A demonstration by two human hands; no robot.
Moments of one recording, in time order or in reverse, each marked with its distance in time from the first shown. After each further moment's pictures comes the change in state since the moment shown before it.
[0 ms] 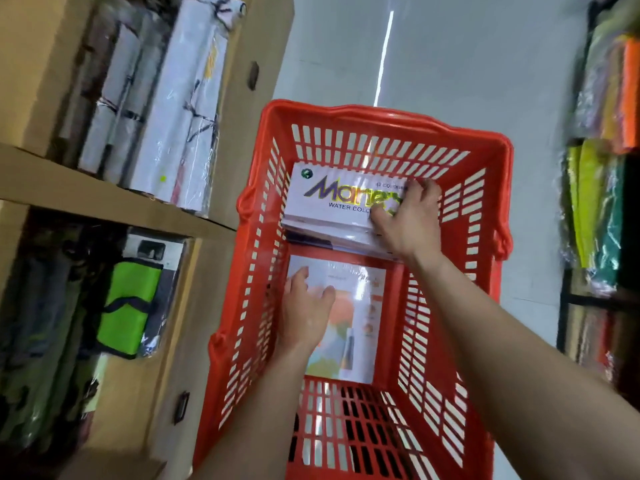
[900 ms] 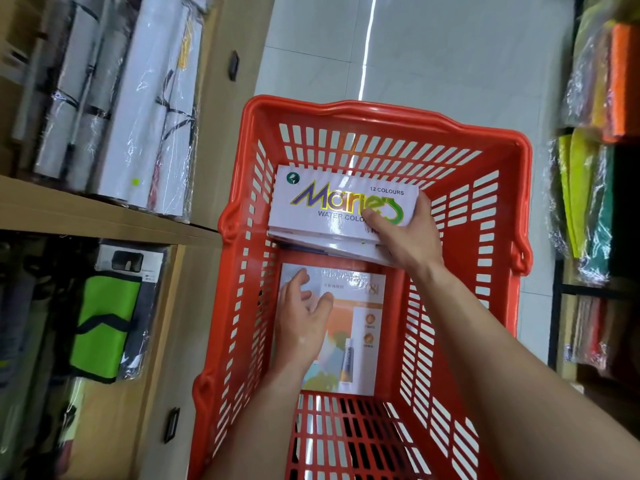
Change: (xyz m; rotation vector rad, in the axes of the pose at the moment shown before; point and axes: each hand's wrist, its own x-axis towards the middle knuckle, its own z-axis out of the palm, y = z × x) left_hand 0.013 -0.018 0.008 -0.201 -0.055 0.059; right_hand -0.003 0.019 0.018 0.420 0.019 0.197
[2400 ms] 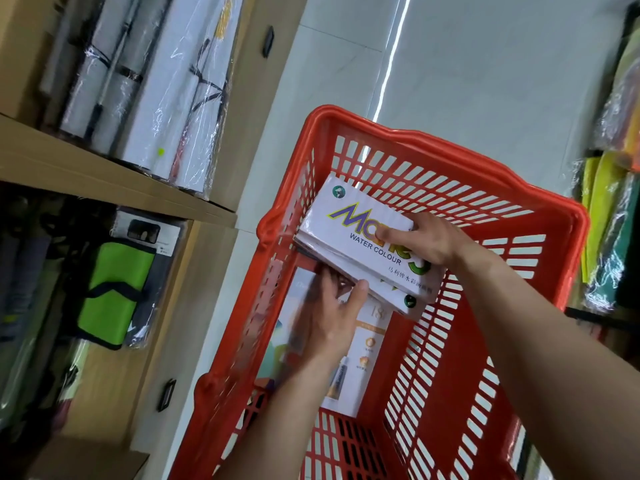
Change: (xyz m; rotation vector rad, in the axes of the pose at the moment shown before) left_hand -0.011 0.019 0.013 -0.185 -0.105 -0.121; right_hand 0.029 -0.031 -0.009 -0.692 -0.618 -0.063
